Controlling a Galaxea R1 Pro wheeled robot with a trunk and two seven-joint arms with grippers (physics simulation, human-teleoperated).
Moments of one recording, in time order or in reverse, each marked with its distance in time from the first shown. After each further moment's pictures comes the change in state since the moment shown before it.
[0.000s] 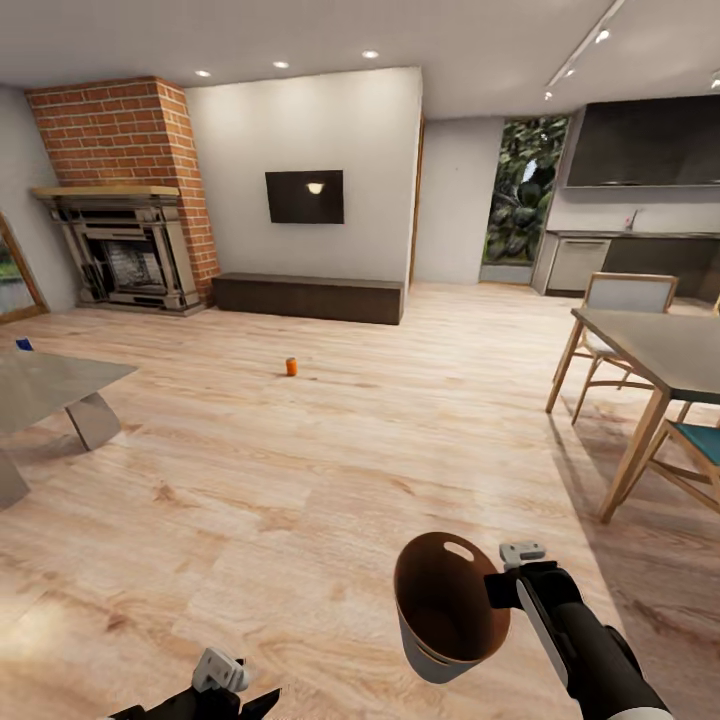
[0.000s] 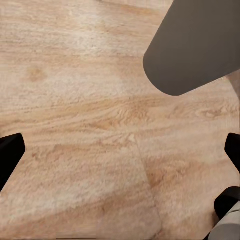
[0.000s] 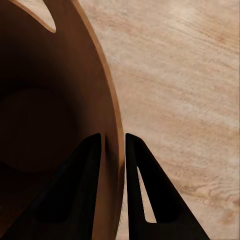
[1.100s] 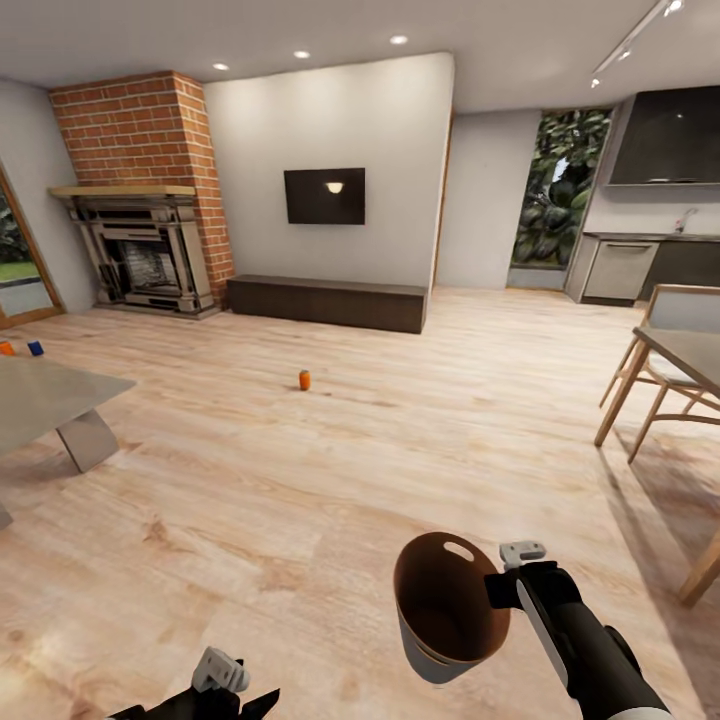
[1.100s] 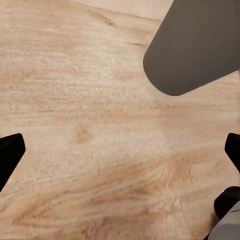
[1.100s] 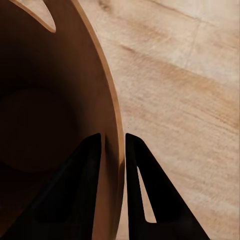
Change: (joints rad) left arm 0.000 0.000 0.000 0.000 0.000 0.000 -0.001; right arm 0.000 0.000 0.000 0.001 0.001 0.000 0.000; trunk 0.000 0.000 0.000
